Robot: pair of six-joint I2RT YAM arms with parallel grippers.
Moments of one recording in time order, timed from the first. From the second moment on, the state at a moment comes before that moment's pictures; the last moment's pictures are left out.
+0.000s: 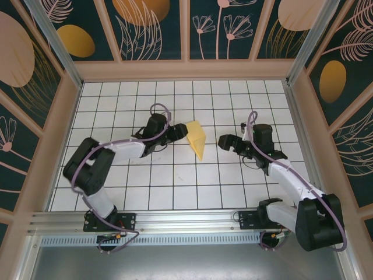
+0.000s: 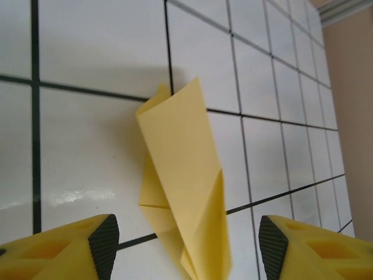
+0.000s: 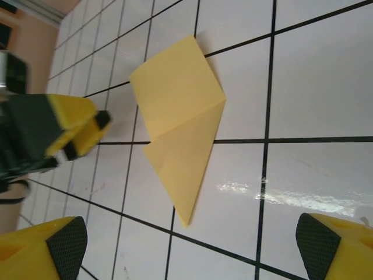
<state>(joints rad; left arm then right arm) -0.57 1.78 0.87 0.28 0.25 -0.86 0.21 1.09 0.51 -0.09 -0.54 0.52</state>
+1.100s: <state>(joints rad) -0.57 1.88 0.90 0.51 0.57 -0.73 0.09 1.71 0.68 0.35 -1.05 0.47</state>
